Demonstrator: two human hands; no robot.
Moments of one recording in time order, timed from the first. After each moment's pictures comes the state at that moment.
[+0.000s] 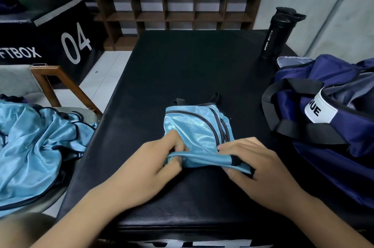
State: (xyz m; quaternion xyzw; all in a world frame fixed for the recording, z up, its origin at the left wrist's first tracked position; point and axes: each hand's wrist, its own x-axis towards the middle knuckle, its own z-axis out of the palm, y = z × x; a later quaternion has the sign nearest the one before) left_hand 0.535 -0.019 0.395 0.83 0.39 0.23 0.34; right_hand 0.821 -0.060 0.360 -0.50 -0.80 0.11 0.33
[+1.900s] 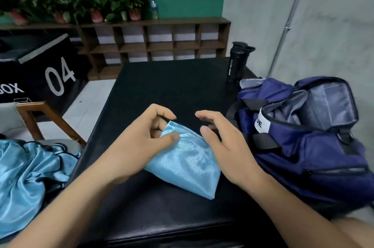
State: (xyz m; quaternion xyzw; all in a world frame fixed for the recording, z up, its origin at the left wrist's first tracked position) left_hand 0.589 -0.007 0.484 0.71 0.42 0.33 0.46; right_hand 0.816 -0.048 0.433 -0.55 -0.67 0.19 0.47
